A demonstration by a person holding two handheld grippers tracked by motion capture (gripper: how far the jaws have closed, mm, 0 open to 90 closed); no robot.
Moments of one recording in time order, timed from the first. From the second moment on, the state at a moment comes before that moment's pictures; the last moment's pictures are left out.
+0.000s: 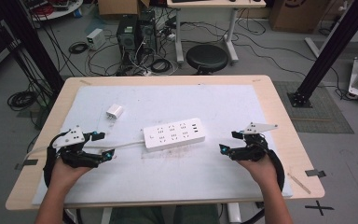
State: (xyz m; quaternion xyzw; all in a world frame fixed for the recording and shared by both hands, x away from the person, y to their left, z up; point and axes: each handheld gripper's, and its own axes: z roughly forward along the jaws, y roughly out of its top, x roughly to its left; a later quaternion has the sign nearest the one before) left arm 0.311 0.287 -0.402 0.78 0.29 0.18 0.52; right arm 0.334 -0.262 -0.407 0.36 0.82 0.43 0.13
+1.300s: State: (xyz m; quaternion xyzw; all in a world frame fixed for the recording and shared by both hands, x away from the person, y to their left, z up) left arm 0.467 0.278 -0.449 0.74 0.47 0.27 0.40; right arm 0.328 -0.247 -0.405 0.35 0.82 0.43 0.15
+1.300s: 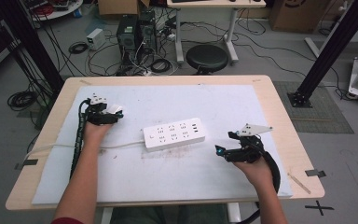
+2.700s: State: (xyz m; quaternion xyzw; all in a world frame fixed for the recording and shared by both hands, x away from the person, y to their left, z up) left arm 0.441 0.271 -0.410 0.76 0.43 0.28 0.39; right arm 0.317 -0.233 -0.384 0.33 0.82 0.44 0.16
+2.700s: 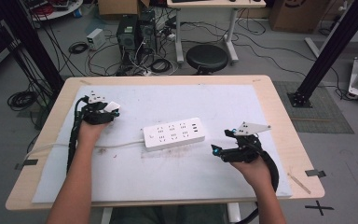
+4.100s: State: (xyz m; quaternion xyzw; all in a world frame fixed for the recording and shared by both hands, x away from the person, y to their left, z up) left arm 0.302 0.200 -0.363 0.82 0.15 0.20 0.52; right arm 0.299 -0.196 -0.360 0.29 0.84 0.44 0.10
